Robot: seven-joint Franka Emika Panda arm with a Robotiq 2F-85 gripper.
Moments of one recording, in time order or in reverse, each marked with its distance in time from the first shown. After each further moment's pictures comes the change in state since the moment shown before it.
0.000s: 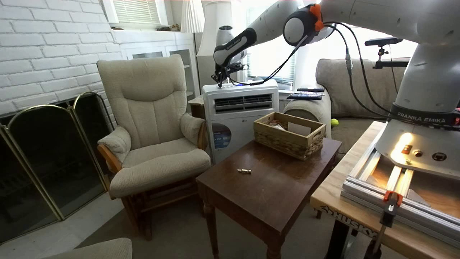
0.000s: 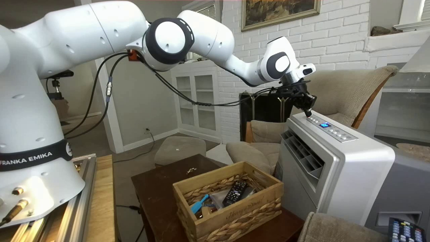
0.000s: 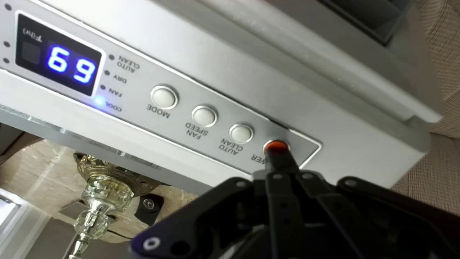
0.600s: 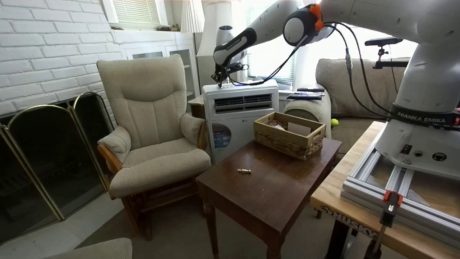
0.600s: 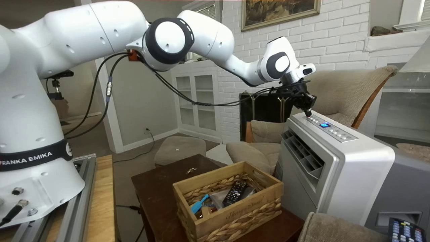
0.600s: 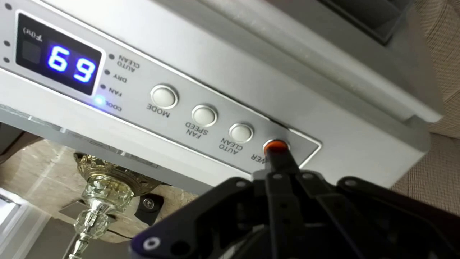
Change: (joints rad) arm 0.001 -0.001 -0.001 0.000 0.000 0.000 0.000
